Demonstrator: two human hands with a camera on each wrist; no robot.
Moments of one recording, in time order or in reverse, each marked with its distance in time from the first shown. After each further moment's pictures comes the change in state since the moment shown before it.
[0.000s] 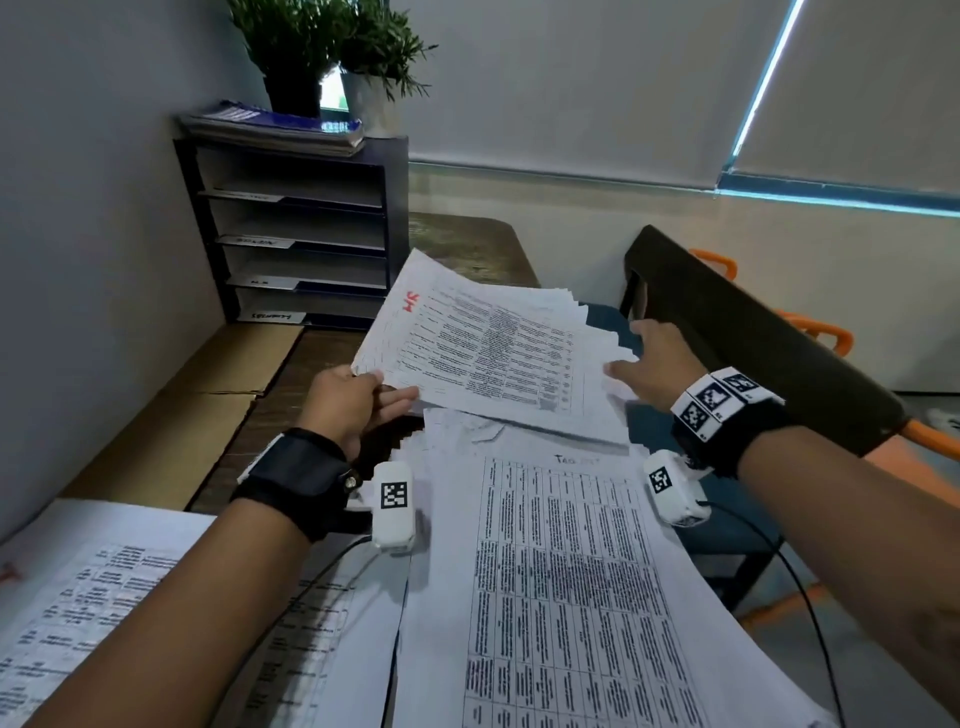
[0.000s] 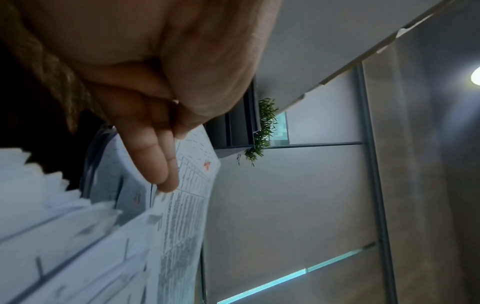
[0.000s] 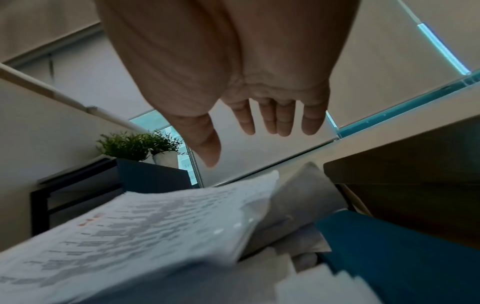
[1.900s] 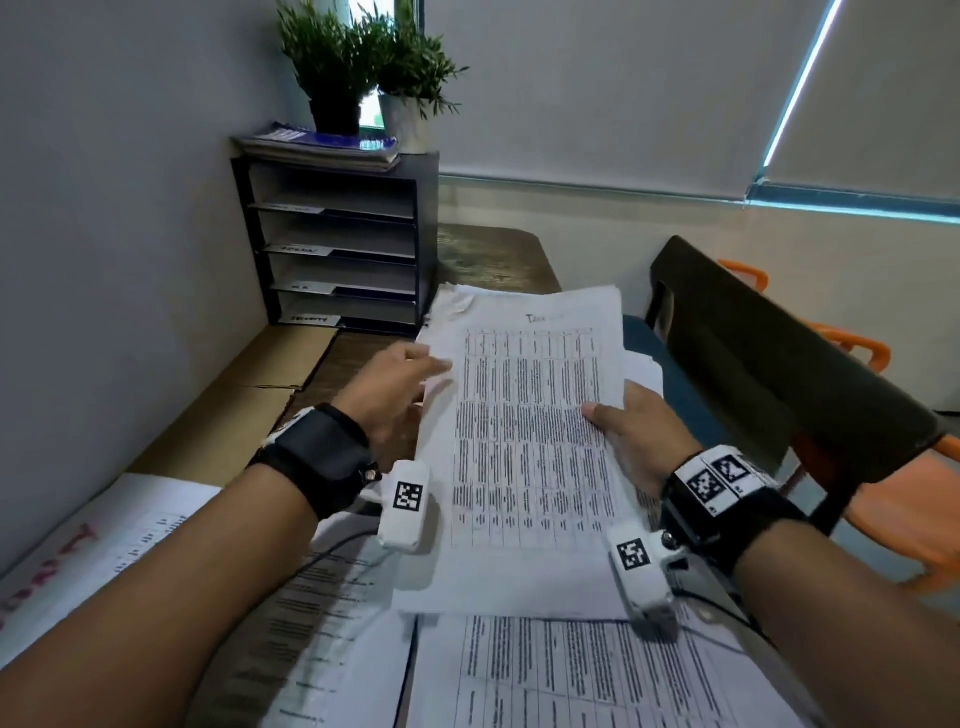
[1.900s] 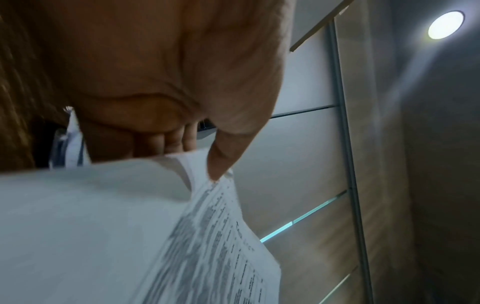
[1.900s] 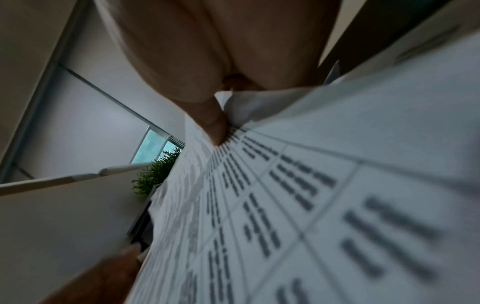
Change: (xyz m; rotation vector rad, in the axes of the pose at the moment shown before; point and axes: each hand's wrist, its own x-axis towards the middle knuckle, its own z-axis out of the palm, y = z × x) left_hand -0.044 0.031 0.007 0.394 -0.232 0.043; right_hand -0.076 -0.020 0.041 1.039 -0.291 0.074
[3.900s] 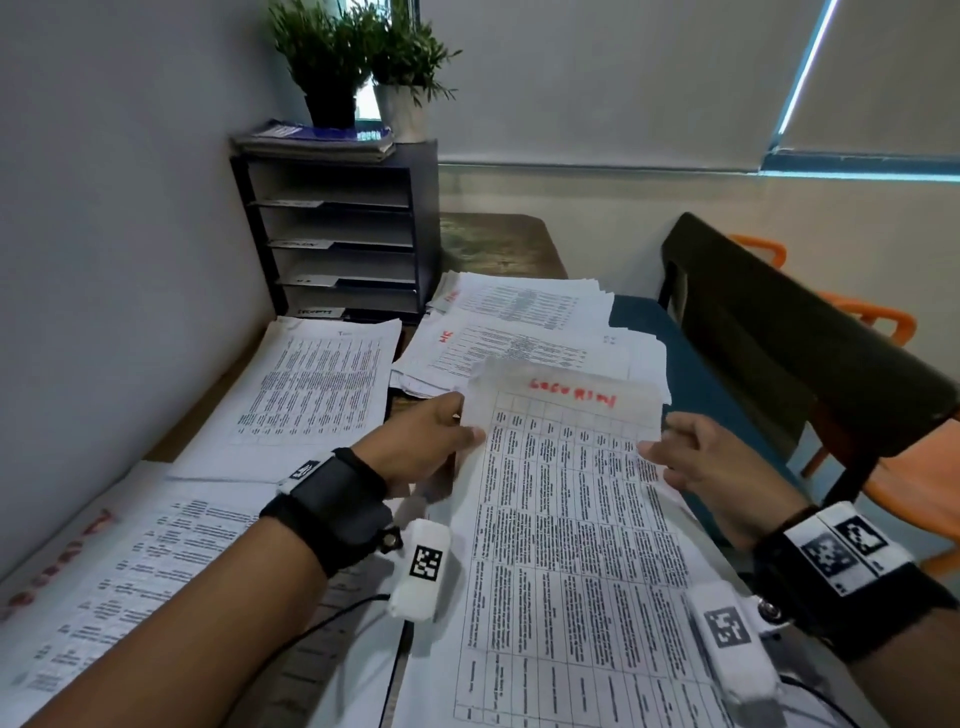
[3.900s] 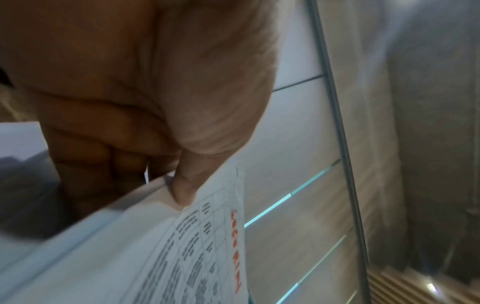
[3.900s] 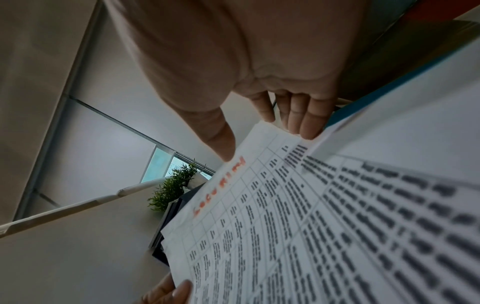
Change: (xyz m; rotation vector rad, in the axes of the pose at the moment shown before) left_hand -0.041 -0.034 0.034 0.275 -0.300 -0.013; right_hand -0.074 0.015 -0.049 -0.082 0.117 0.144
